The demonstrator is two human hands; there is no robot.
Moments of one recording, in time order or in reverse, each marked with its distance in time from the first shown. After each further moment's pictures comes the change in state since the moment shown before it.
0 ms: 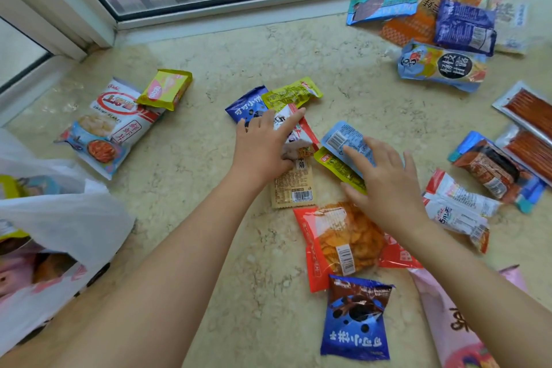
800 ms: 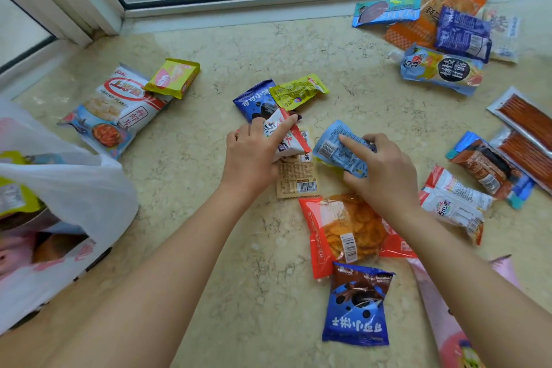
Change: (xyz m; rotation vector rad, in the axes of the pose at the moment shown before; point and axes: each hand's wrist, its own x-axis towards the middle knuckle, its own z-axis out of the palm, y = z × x) left_hand -0.047 -0.018 0.006 -0.023 0.230 -0.021; right_hand 0.006 -0.017 -0.009 0.130 0.158 -0.029
